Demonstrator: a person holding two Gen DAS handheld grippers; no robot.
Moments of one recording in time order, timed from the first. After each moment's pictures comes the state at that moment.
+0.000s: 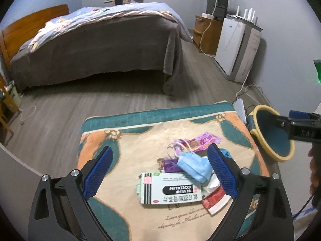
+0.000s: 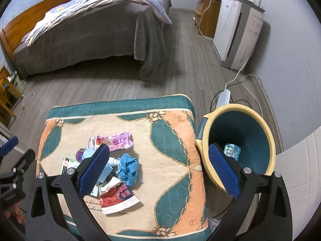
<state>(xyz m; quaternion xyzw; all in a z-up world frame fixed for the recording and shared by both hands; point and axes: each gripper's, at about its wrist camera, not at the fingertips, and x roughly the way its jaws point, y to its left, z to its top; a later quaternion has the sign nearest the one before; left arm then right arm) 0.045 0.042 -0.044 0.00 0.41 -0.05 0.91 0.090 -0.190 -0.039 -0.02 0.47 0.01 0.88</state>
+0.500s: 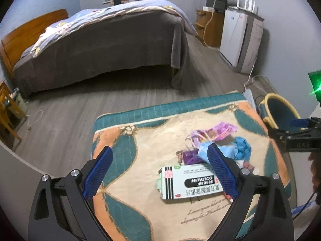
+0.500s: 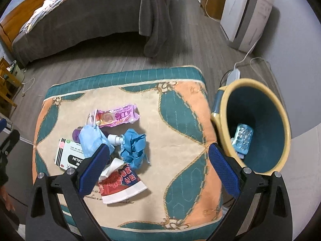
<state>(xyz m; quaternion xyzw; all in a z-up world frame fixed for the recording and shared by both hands) 0.044 0.060 -0.058 0.04 0.42 -0.04 0.91 0.089 -0.178 -0.092 0.00 0.53 0.02 0.85</state>
